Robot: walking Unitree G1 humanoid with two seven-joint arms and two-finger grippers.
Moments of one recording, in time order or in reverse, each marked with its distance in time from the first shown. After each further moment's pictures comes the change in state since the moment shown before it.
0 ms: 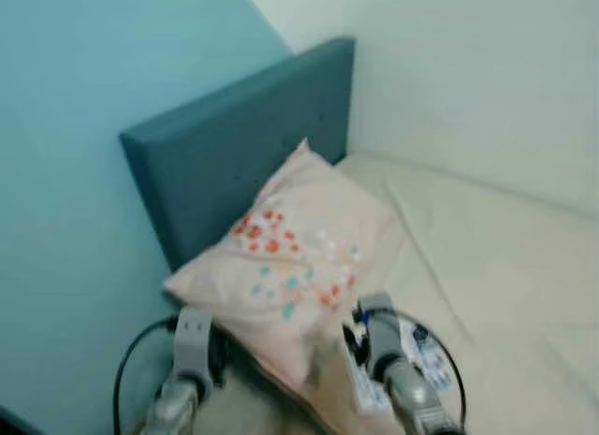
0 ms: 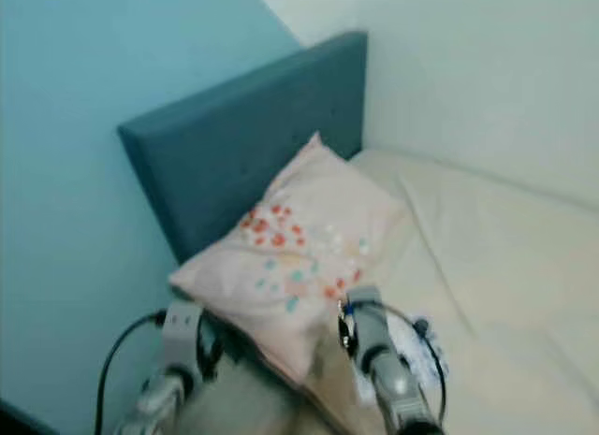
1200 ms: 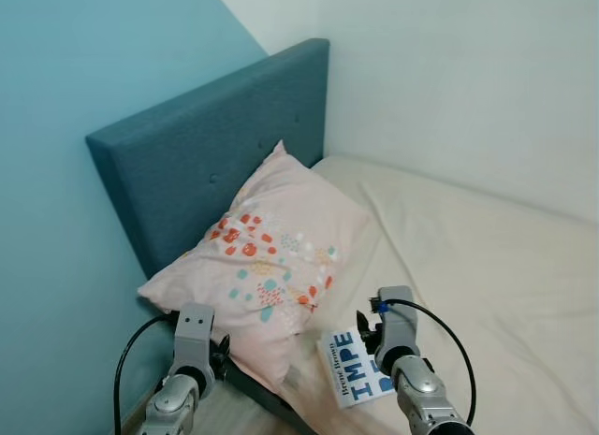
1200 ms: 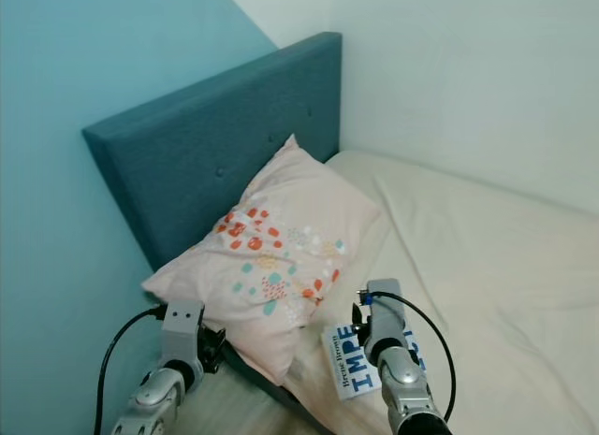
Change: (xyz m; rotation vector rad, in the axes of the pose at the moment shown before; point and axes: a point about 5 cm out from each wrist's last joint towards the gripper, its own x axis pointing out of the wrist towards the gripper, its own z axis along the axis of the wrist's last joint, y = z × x) left arm -0.002 -0.002 0.011 0.025 -0.056 -0.018; right arm -0.001 -0.016 0.006 0.120 -0.044 -0.091
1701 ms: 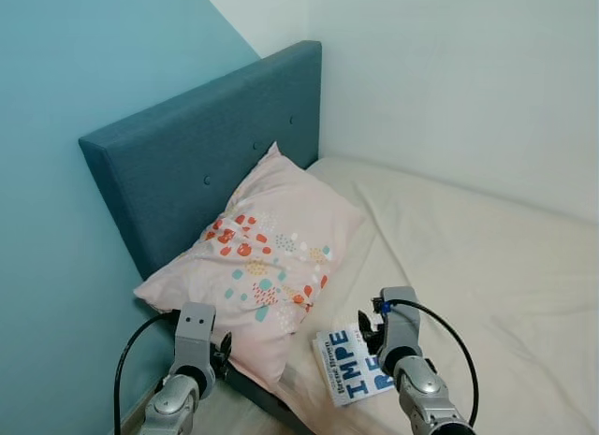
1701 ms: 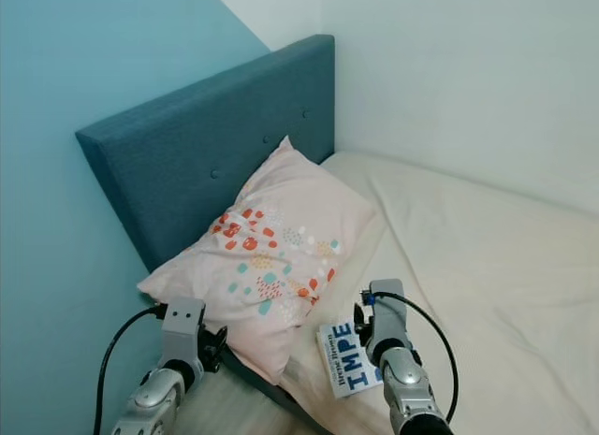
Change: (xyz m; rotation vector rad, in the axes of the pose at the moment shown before) left arm -0.003 -0.002 0.003 0.013 -0.025 -0.018; right arm 0.000 0.000 0.001 0.001 -0.004 0.005
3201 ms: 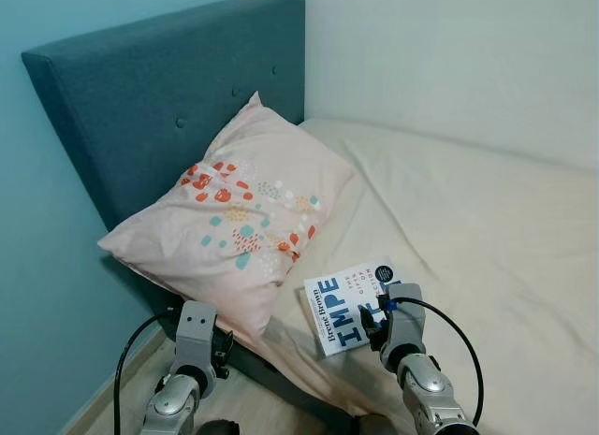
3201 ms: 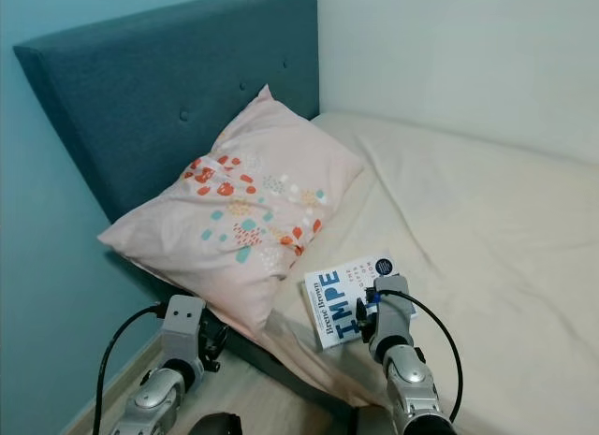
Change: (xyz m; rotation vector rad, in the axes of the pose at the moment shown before) left arm -0.004 0.000 0.002 0.009 0.000 0.010; right arm -0.001 -0.004 0.006 0.010 -0.032 0.008
